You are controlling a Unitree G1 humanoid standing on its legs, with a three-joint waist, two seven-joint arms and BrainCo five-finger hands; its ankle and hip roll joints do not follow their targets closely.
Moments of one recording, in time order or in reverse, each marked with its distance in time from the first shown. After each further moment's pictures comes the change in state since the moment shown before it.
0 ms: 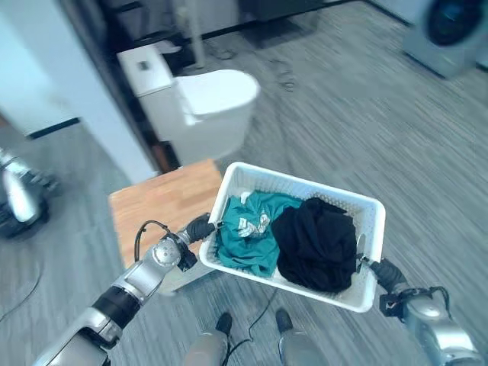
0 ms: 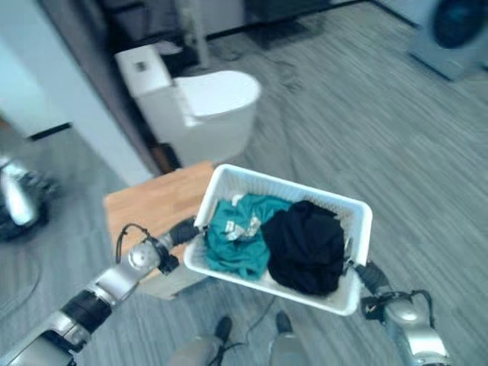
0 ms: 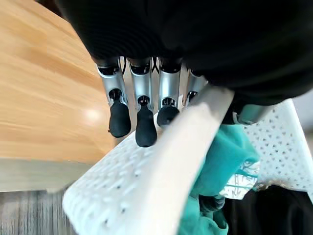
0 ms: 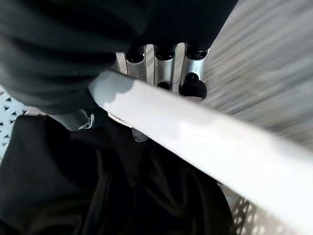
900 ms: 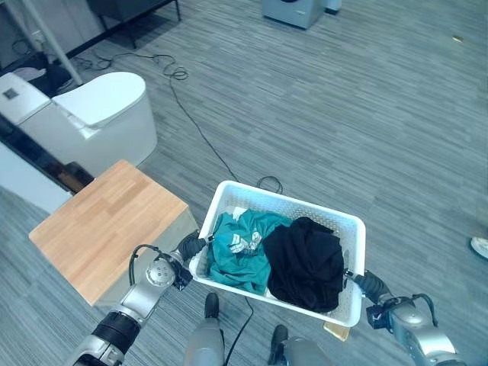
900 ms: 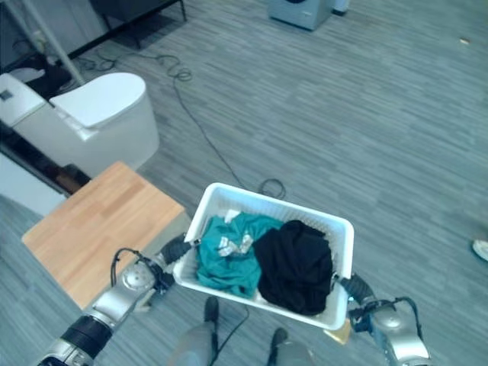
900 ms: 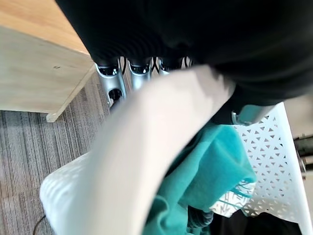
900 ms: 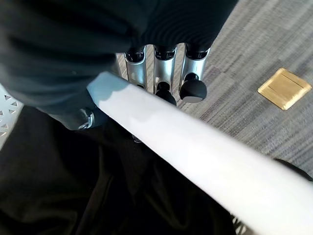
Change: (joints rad) left arm 0.250 -0.056 0.153 -0.034 0.027 -0.015 0.005; right arm 0.022 0.010 0.111 0.027 -0.053 -0.012 0.009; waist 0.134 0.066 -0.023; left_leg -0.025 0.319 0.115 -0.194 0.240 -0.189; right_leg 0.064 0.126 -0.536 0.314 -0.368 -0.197
